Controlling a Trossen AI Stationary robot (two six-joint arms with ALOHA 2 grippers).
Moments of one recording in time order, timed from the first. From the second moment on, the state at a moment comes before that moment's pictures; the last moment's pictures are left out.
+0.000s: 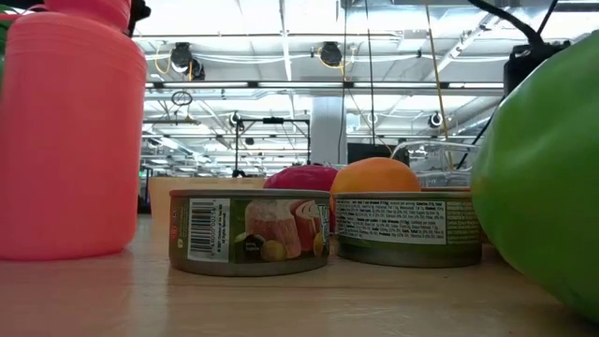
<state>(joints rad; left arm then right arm) 0.00 0.44 0.54 -0.28 0.07 0.05 0.62 1.36 0.64 -0.40 0.15 1.21</state>
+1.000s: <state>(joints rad) 0.00 0.44 0.54 -0.22 0.04 0.19 0.62 0.81 0.64 -0.30 0.58 0.66</state>
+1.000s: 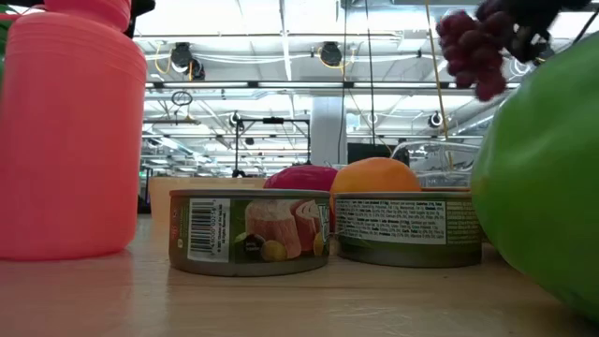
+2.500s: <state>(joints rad) 0.00 0.57 0.54 -0.14 -0.29 0.13 -0.45 0.67 0.37 -0.18 0.70 0.20</state>
